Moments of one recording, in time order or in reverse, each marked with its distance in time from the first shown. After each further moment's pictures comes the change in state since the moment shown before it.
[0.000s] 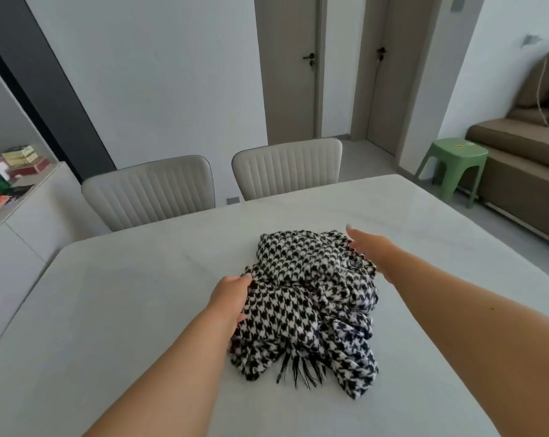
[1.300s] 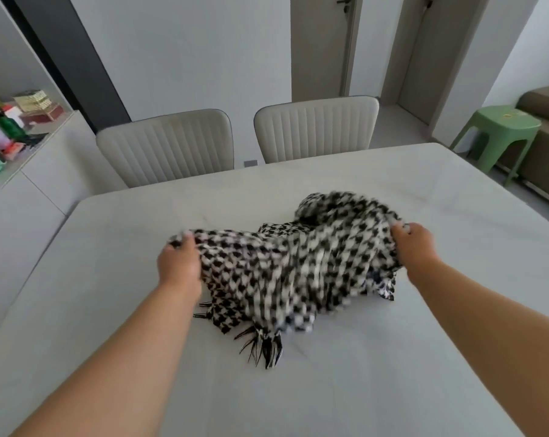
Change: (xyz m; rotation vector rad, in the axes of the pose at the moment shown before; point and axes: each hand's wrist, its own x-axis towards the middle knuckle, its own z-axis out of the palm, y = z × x) left_hand 0.065 -0.036 -0.090 -0.412 0.469 0.044; right_hand 0.031 0.051 0.027 -0.056 0.416 -0.158
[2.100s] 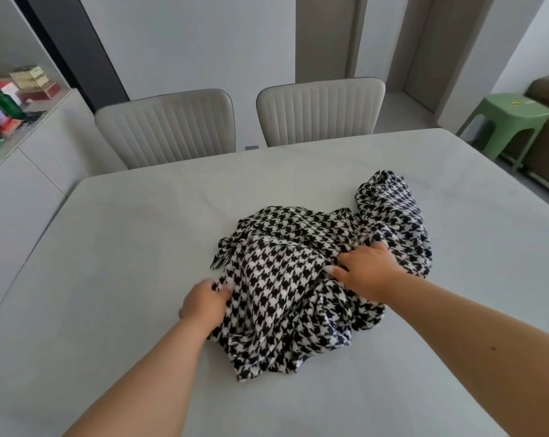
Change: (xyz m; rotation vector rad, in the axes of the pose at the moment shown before) left_hand -0.040 -0.090 -0.033 0.971 -0.264 0.200; right_hand -0.069 0.006 0.030 -1.193 -0.639 -0.633
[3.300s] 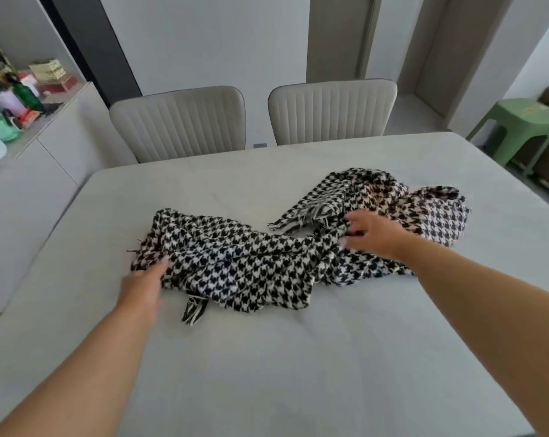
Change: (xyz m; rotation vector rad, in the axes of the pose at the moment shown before) left_hand 0.014 -0.041 -0.085 -0.751 0.177 -0.421; right_hand 0.019 0.020 -0.039 0.731 0.046 0.085
